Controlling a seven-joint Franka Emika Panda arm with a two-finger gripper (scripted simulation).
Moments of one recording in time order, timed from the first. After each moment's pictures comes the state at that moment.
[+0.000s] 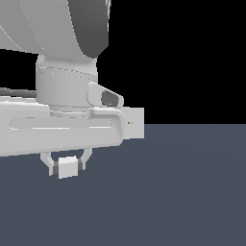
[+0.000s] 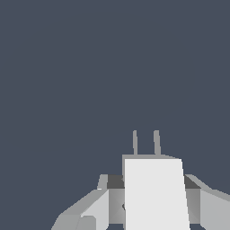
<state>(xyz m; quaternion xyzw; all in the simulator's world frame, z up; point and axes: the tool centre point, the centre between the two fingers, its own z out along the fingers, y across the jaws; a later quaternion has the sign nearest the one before) -0.076 0.100 0.021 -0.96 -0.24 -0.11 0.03</state>
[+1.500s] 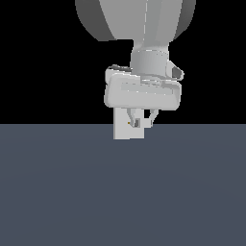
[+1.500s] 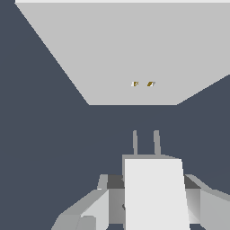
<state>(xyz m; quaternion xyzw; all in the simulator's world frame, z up) 0.023 -0.049 0.100 -0.98 -0.19 -0.11 0.02</state>
